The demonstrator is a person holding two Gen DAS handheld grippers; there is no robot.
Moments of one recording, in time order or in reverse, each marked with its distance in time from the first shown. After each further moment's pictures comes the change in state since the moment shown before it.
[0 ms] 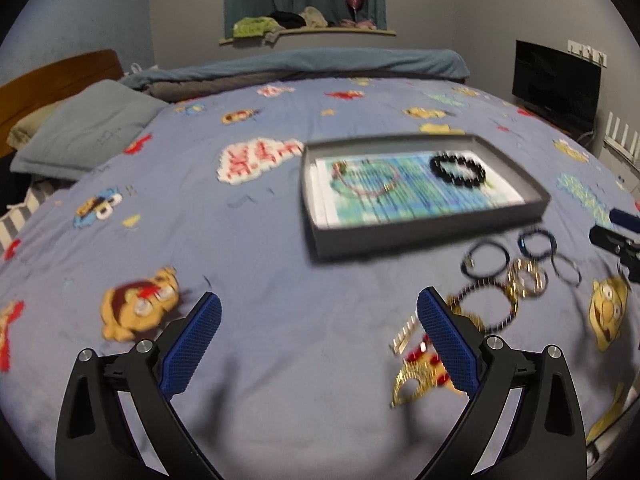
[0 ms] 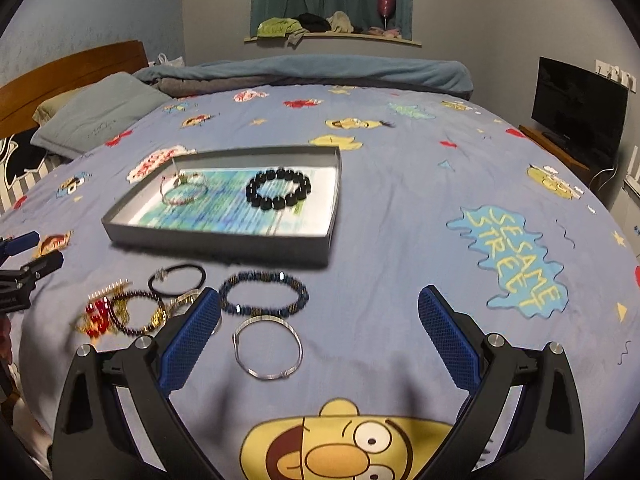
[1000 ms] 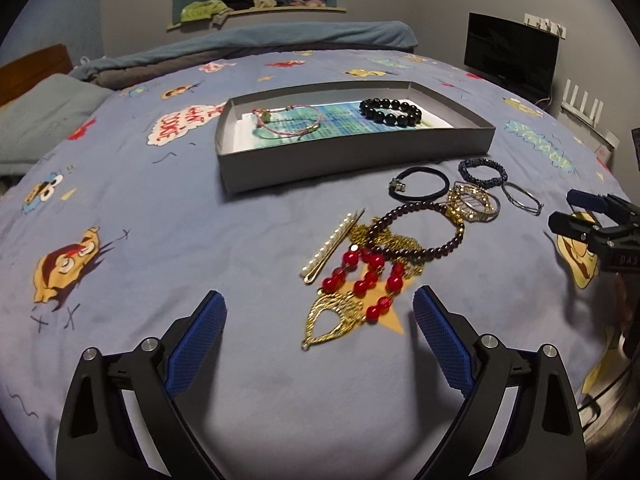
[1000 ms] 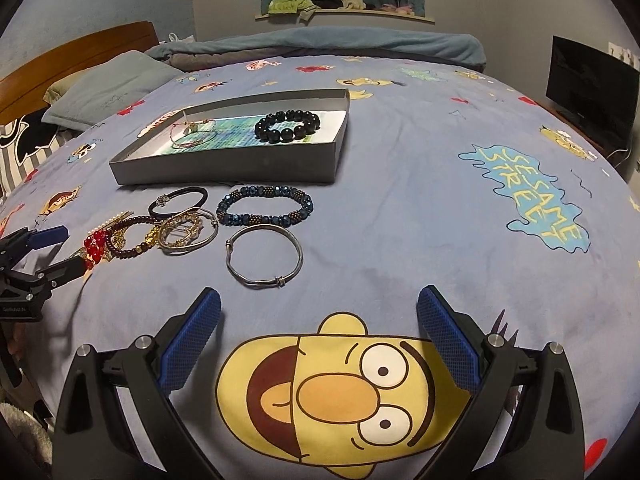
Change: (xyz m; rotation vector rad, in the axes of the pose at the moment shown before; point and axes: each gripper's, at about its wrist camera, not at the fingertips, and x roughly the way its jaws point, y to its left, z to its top) left arm 0.008 -0.034 -0.039 0.070 0.059 -0.164; right arm 0.006 -0.009 -0.048 -0.008 0.066 0.063
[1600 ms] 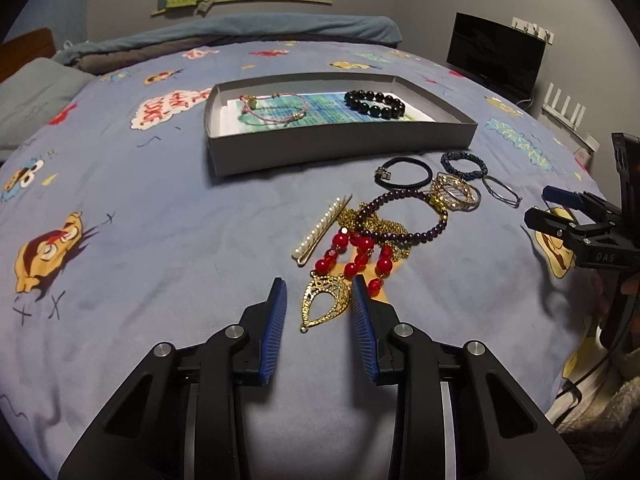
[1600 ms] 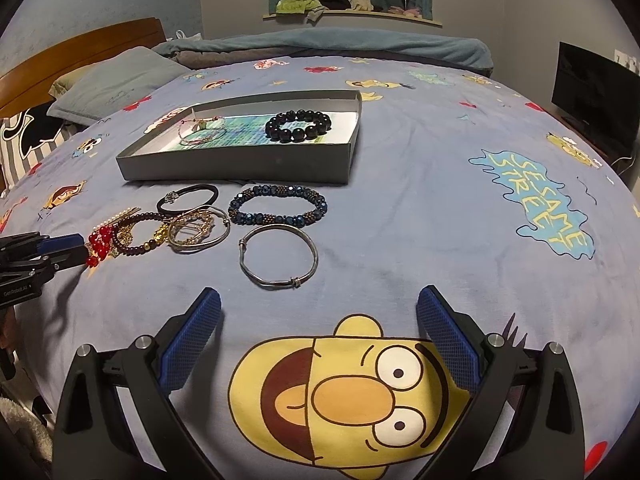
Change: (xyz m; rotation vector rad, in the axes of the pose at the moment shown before) left arm 0.000 0.010 -0.004 -0.012 0.045 -0.112; right arm 0.000 0.009 0.001 -0.026 -0.001 0.010
